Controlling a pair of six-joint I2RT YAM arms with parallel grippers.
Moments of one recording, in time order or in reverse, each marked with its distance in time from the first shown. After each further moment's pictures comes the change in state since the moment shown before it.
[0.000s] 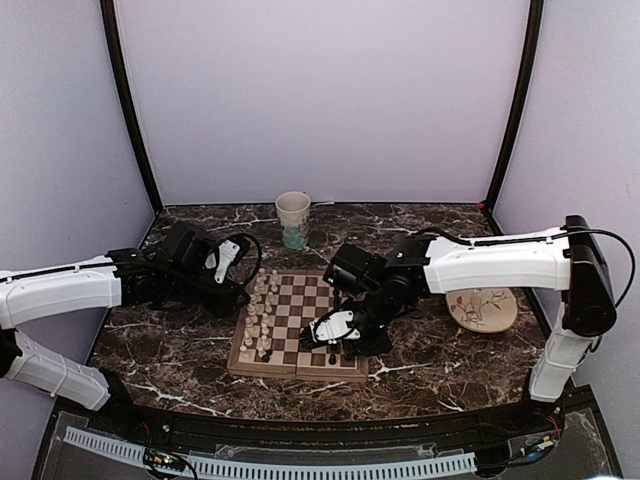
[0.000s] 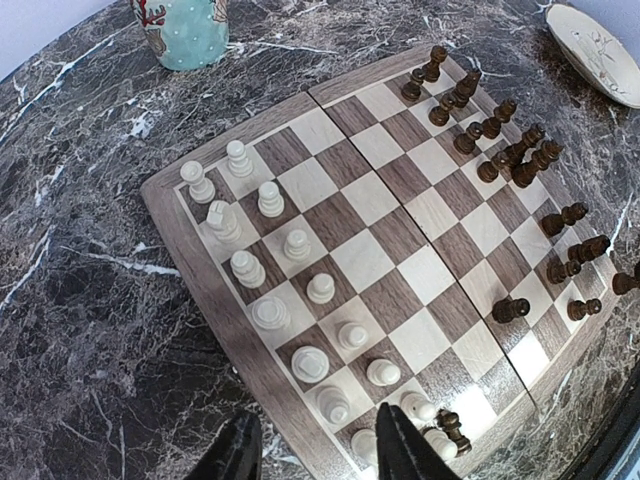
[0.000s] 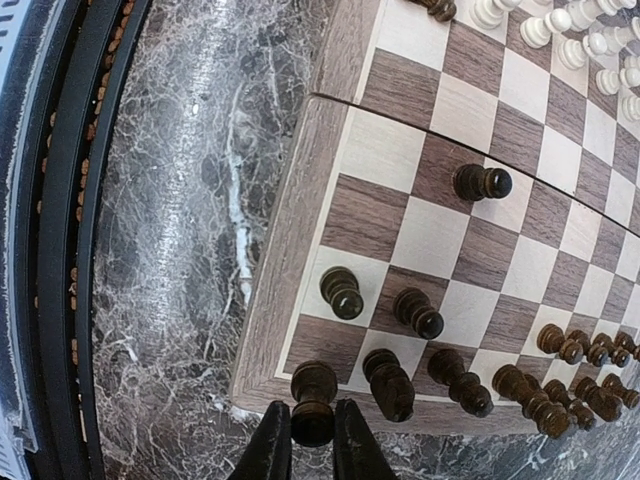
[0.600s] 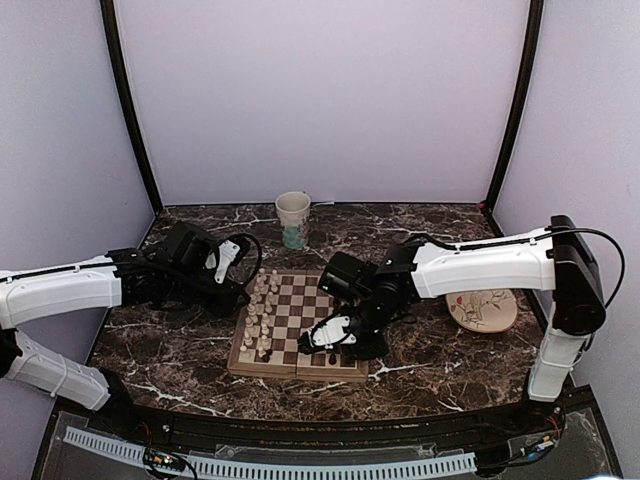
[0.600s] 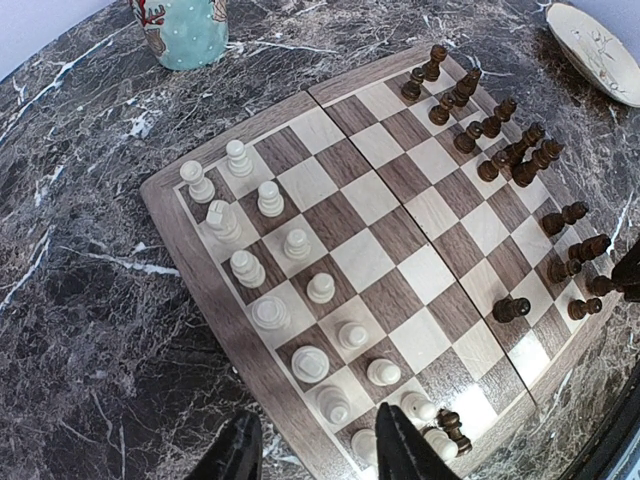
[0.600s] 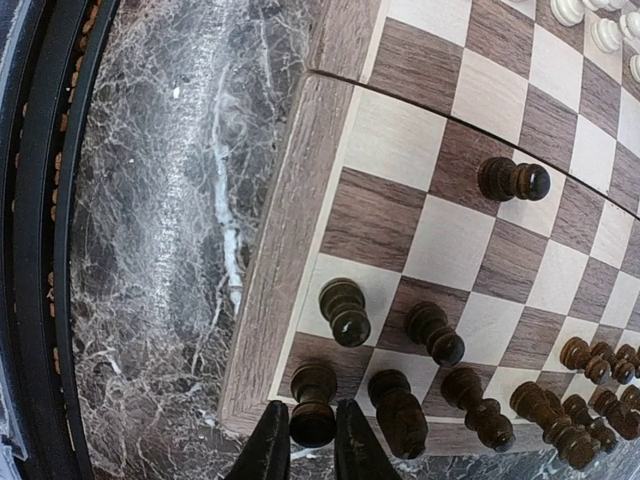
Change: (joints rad) left arm 0.000 0.002 0.000 0.000 0.000 0.002; right arm 0.000 0.060 0.000 0.019 0.013 0.000
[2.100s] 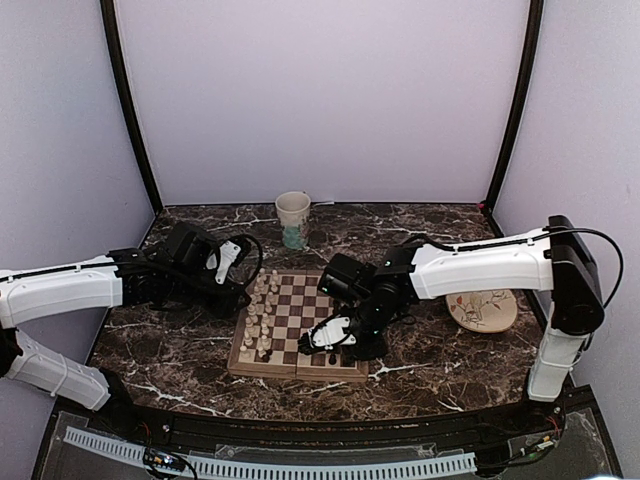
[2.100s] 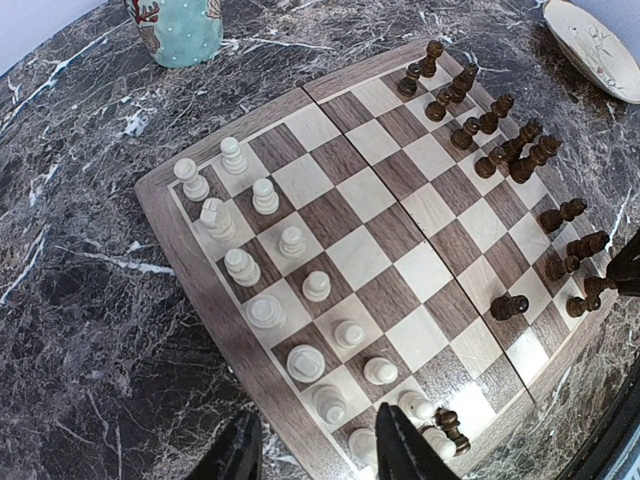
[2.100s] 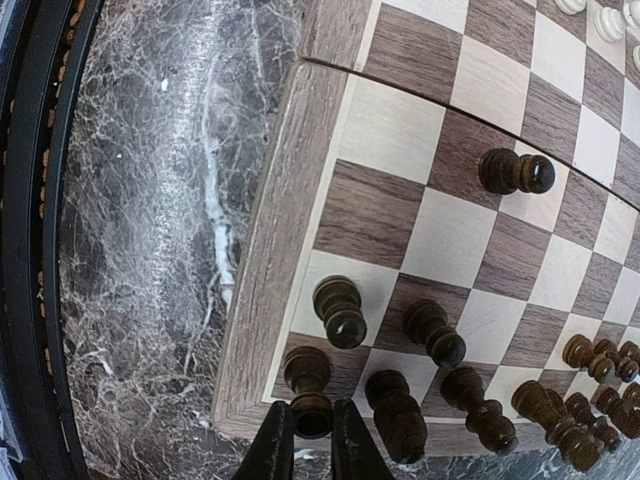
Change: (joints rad) left arm 0.000 0.005 0.000 0.000 0.010 0.002; right arm 0.000 0.010 -0.003 0.006 0.015 0.003
